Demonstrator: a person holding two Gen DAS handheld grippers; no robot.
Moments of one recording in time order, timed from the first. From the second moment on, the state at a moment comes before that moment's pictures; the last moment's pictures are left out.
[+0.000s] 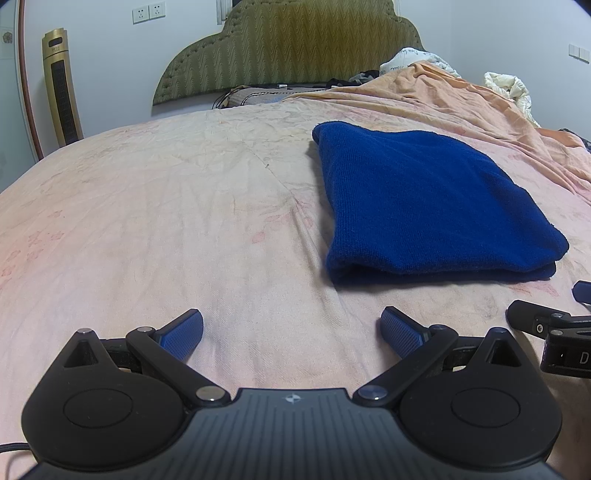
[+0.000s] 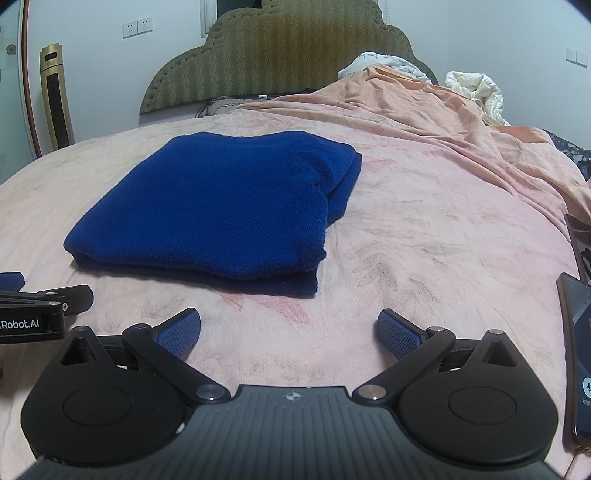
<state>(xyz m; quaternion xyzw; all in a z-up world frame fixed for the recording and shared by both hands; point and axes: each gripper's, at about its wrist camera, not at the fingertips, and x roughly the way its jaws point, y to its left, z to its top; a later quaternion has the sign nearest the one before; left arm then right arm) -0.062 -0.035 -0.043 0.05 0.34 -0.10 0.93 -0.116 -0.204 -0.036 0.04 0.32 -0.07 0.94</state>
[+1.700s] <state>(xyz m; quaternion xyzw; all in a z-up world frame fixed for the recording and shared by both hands) -0.066 -0.041 -0.029 0.10 0.35 -0.12 0.93 -0.120 -0.209 -0.031 0.09 0.32 -0.08 0.94</state>
